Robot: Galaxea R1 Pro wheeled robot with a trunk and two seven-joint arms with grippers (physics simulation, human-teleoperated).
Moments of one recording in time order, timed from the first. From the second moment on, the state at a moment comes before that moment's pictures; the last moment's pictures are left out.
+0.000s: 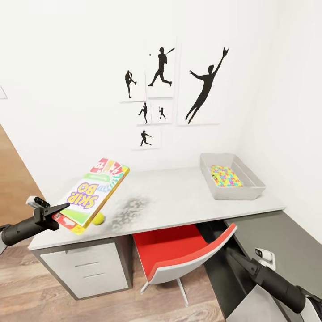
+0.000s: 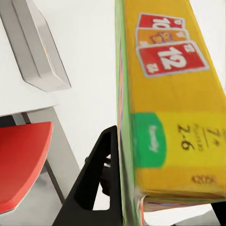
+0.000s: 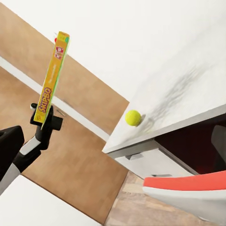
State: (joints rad) left arm -0.59 0.59 0.02 -0.88 0.81 1.04 -1.44; right arm -0.10 -0.23 -0.31 -1.27 -0.62 0.55 1.26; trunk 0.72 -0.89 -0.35
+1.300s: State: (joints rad) left arm -0.59 0.68 0.03 -0.86 0.81 1.03 -1.47; right arm -0.10 -0.23 -0.32 -1.27 -0.63 0.55 1.28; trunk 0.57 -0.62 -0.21
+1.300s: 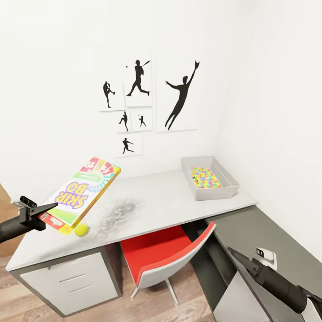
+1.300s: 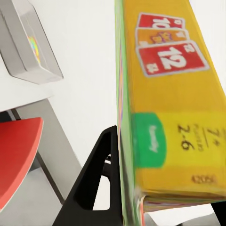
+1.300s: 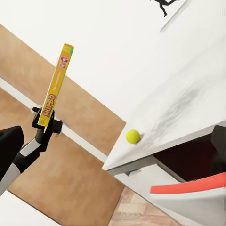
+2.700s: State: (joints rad) left arm -0.59 0.58 0.04 -0.86 0.81 1.00 -1.40; right arm -0.10 -0.24 -0.46 -1.27 -0.64 0.56 1.35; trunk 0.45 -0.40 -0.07
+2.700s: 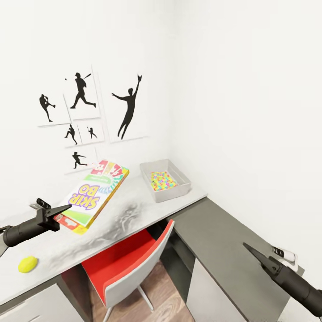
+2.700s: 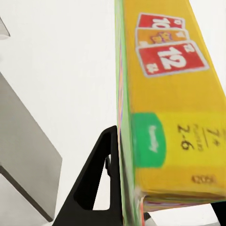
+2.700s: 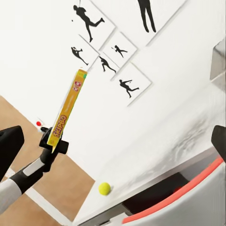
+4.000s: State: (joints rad) left arm -0.59 0.55 0.08 -0.81 0.83 1.01 -1.39; right arm -0.10 -0.25 -0.49 -1.23 -0.64 0.57 1.35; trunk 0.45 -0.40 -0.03
